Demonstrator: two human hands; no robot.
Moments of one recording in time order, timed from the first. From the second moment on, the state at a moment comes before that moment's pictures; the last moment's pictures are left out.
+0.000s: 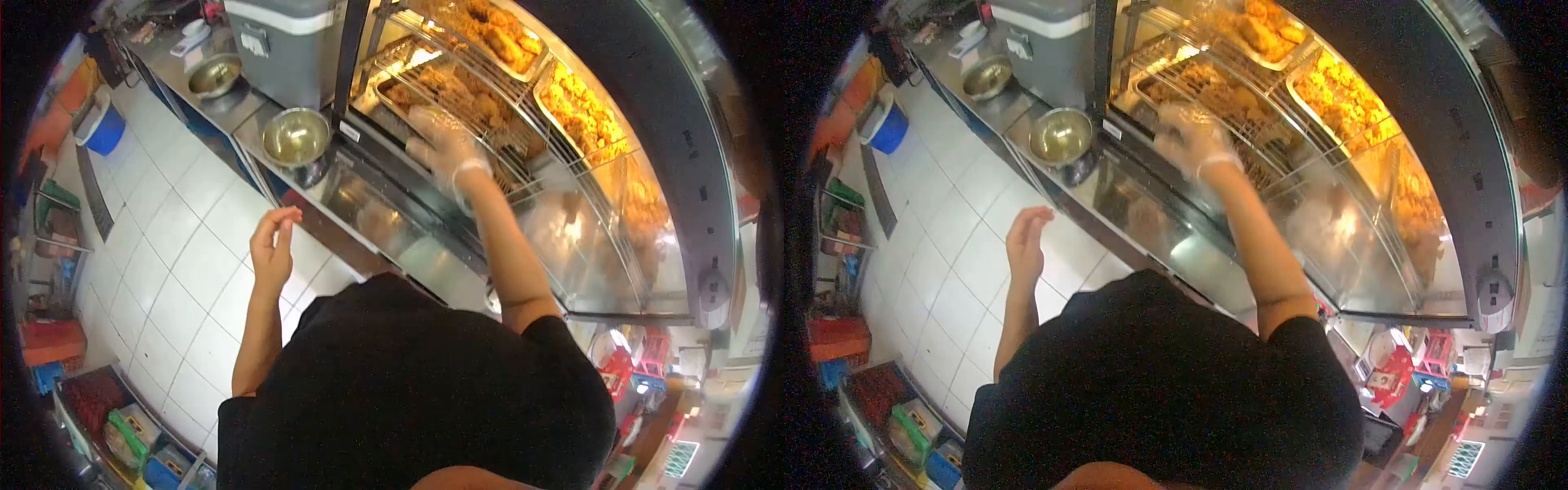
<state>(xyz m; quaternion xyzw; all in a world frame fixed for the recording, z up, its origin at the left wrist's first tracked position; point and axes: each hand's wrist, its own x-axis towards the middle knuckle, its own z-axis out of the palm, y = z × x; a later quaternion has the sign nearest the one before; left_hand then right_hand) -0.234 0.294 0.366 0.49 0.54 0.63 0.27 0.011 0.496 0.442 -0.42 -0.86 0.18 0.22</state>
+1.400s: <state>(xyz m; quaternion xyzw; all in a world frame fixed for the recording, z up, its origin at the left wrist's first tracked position) -0.247 0.281 0.353 0.44 0.59 0.61 0.30 0.013 0.665 0.442 -0.70 -0.62 0.24 0.27</state>
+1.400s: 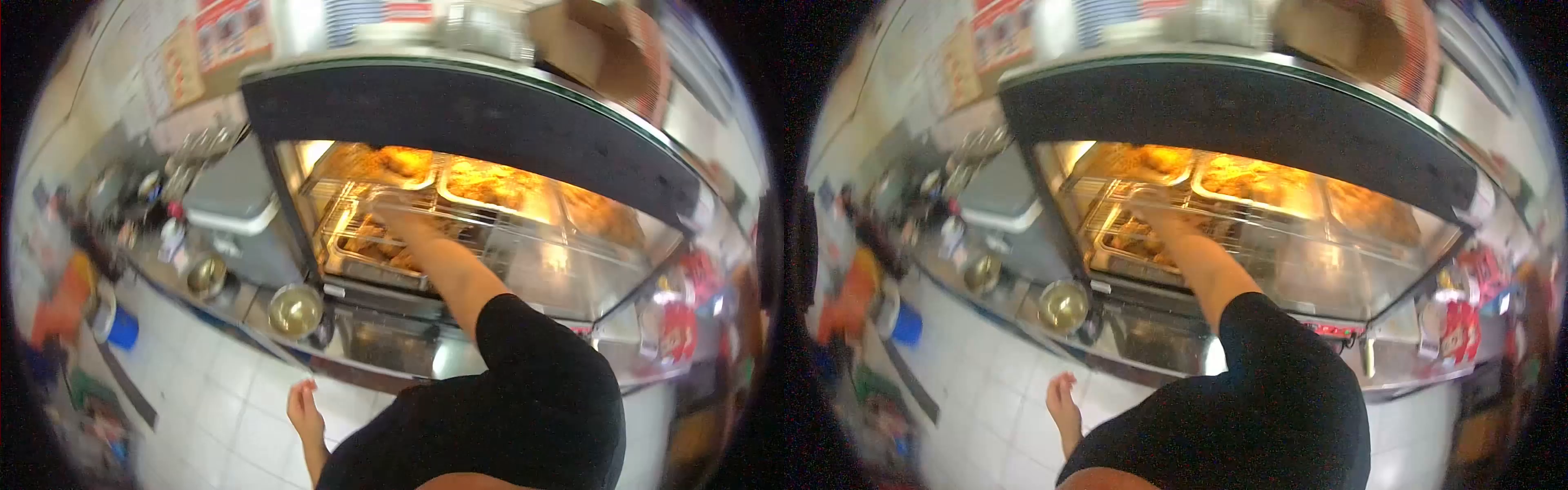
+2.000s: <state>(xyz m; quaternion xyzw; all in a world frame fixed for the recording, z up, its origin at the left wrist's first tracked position) -0.241 0.260 0.344 0.40 0.58 0.61 0.35 -0.011 0.635 0.502 -0.70 -0.60 0.27 0.29</state>
